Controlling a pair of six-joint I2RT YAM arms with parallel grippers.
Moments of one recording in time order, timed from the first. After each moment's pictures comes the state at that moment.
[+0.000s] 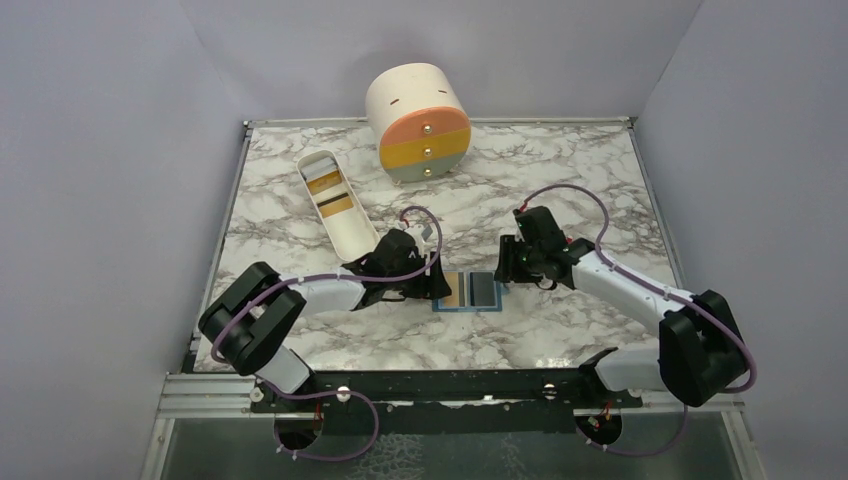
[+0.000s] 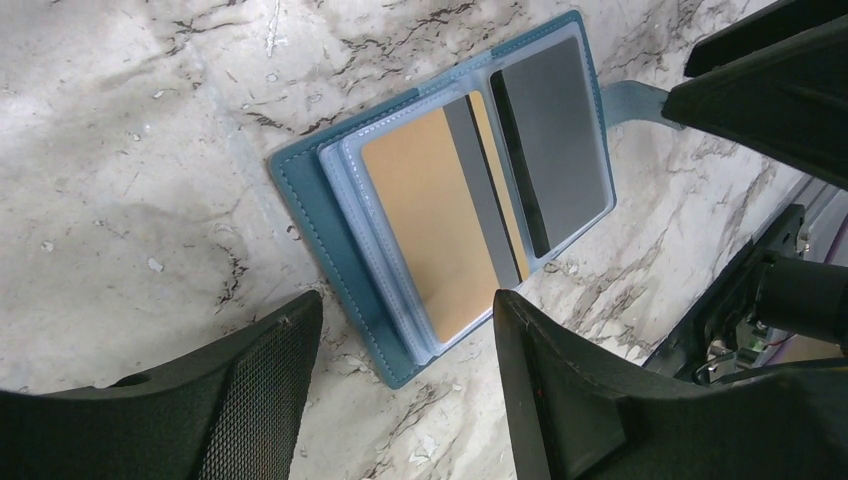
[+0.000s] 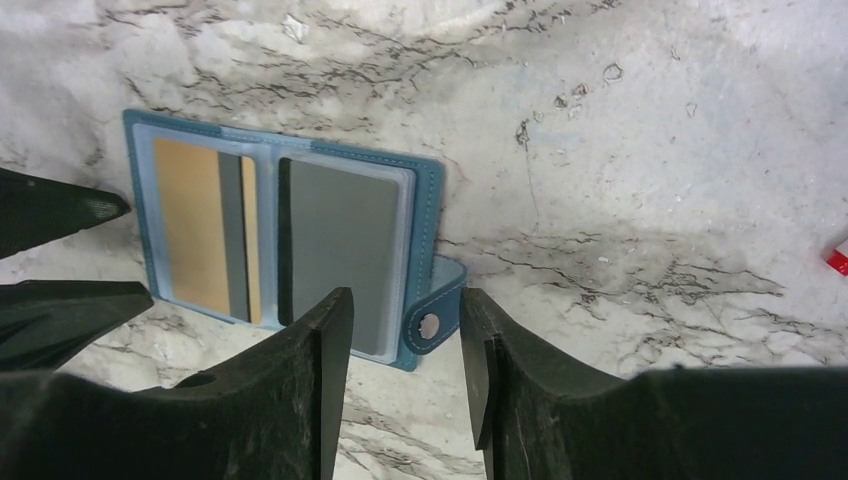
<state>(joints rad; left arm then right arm) -0.74 1.53 0.61 0.19 0.26 -0.64 0.51 1.31 0.74 -0.40 -0.03 0.45</state>
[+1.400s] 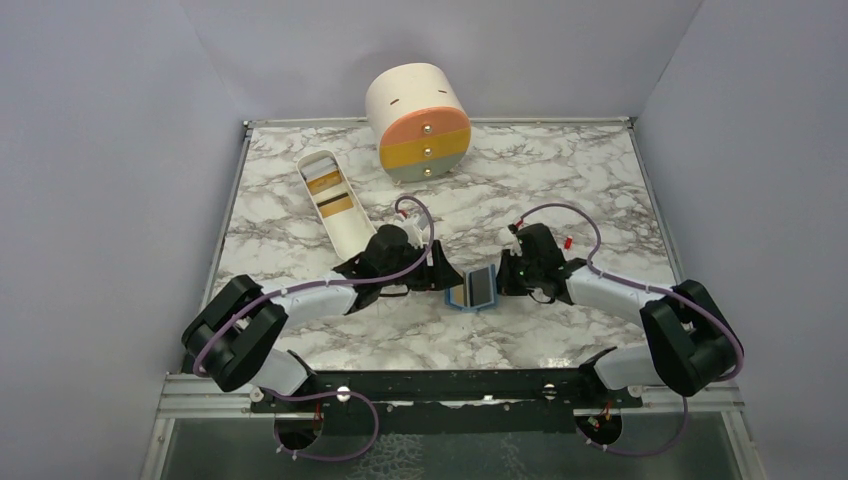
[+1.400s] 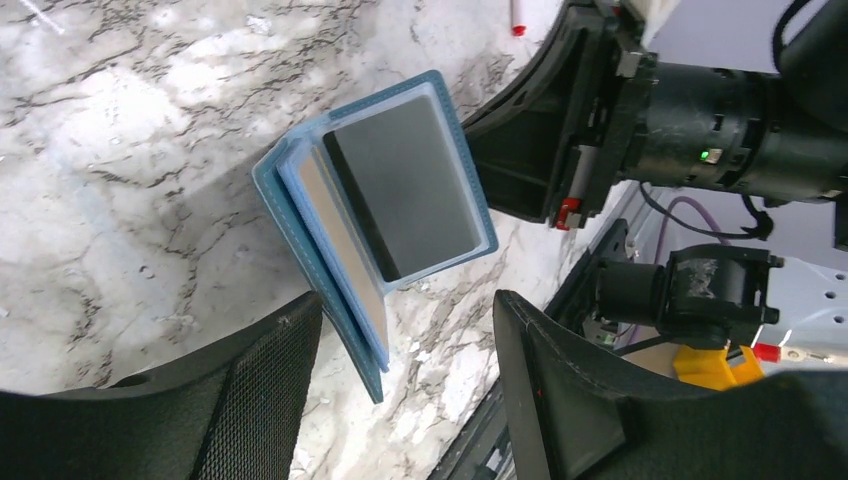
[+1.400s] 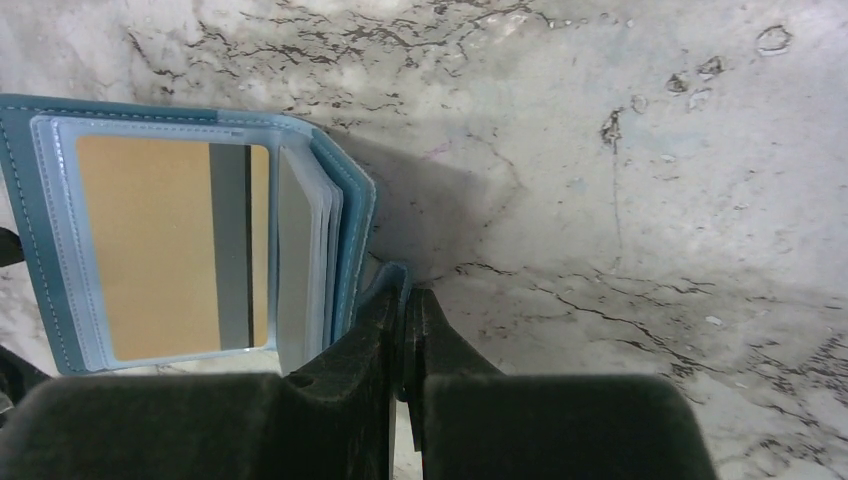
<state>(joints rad) -0.74 1.43 0.60 0.32 0.35 -0.80 0.51 1.37 0.55 -0.11 -0.17 0.49</state>
